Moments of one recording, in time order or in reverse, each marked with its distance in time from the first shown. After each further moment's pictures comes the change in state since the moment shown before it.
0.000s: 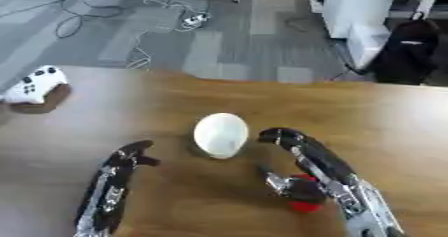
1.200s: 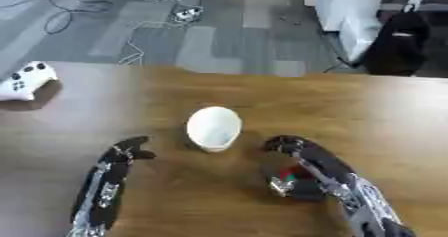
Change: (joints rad) left arm 0.011 0.000 -0.002 0.000 -0.001 -0.002 -0.001; right arm -0.018 -0.045 0.021 0.163 0.077 -0.051 -0.056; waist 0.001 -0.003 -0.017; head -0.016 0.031
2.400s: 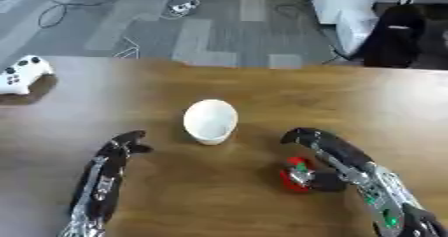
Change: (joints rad) left arm 0.014 0.025 0.001 -0.003 -0.004 -0.002 0.006; right arm -0.032 -0.070 0.040 0.059 -0.023 -0.014 0.011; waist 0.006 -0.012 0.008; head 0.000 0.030
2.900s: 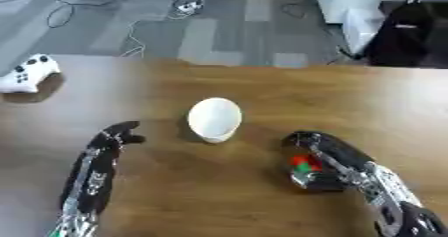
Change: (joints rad) left arm 0.004 0.021 0.012 -0.080 0.000 0.005 0.013; right arm -0.004 -0.001 0.005 0.031 0.087 -0.007 -0.003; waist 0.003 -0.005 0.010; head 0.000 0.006
